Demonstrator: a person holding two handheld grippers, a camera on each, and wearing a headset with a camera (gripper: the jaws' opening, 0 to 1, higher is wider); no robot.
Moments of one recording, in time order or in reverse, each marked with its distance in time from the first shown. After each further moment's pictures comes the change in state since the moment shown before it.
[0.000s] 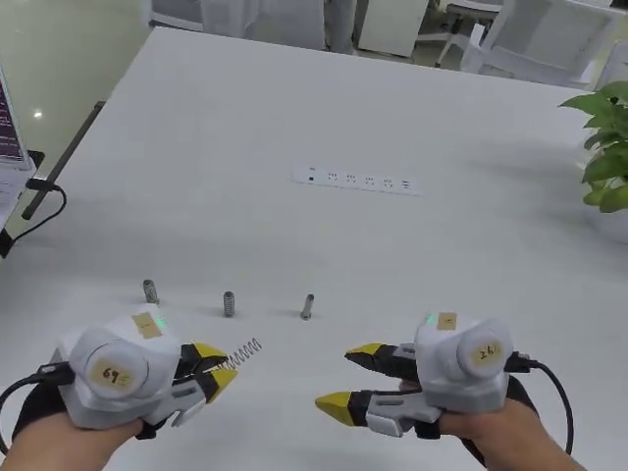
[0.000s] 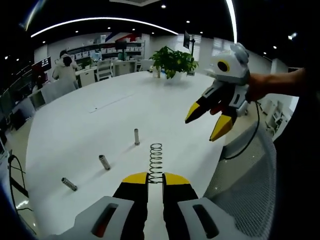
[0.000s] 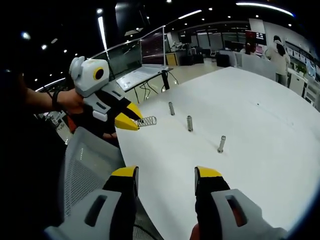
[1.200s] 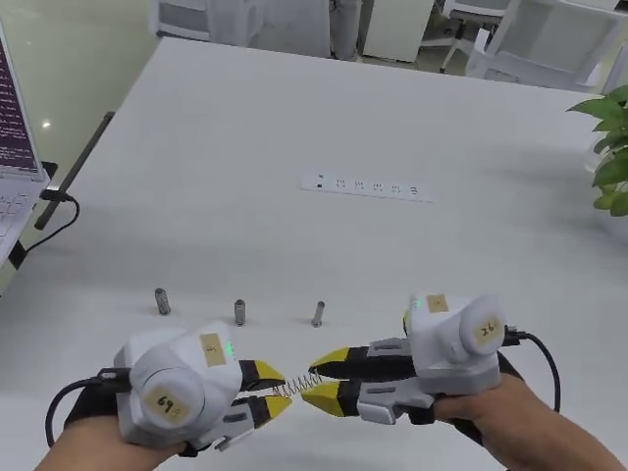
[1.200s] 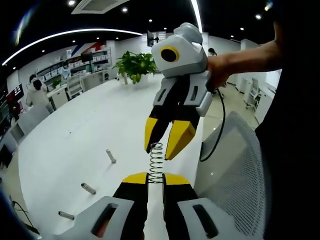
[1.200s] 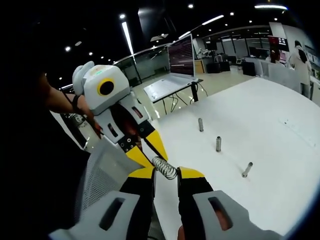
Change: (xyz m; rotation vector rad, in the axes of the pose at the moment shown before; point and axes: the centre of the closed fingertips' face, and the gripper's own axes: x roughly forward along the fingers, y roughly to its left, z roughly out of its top) left arm 0.008 -0.048 0.028 0.239 0.000 -0.180; right arm 0.008 0.040 0.038 -0.065 -0.055 0.228
